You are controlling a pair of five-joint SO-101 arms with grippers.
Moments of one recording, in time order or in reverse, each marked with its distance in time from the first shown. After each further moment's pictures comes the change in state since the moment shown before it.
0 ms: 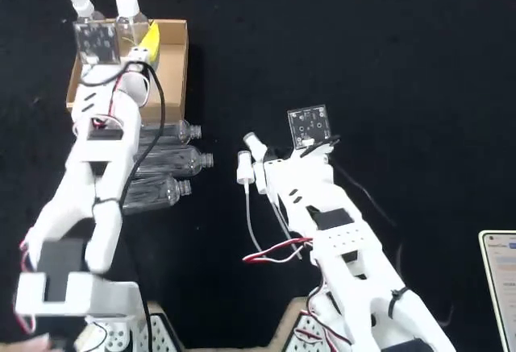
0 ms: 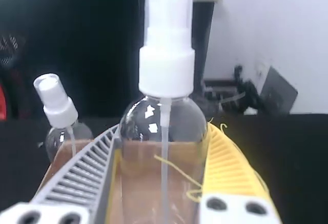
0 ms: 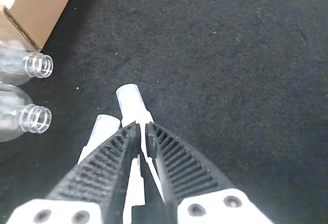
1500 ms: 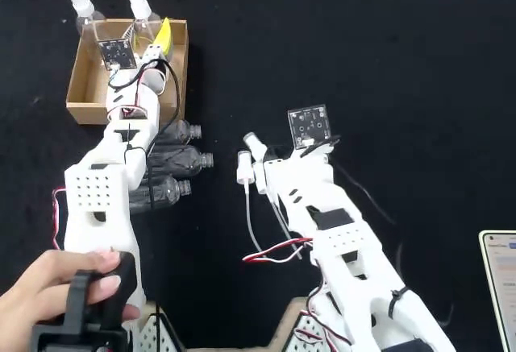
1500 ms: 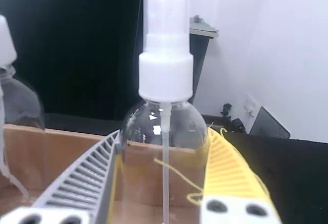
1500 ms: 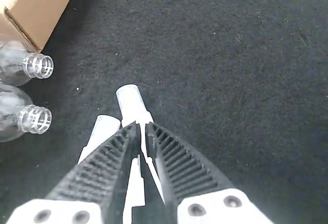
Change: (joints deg) left arm 0.1 56.0 -43.8 -19.1 8.8; right arm 0.0 0.0 0.0 -0.1 0.0
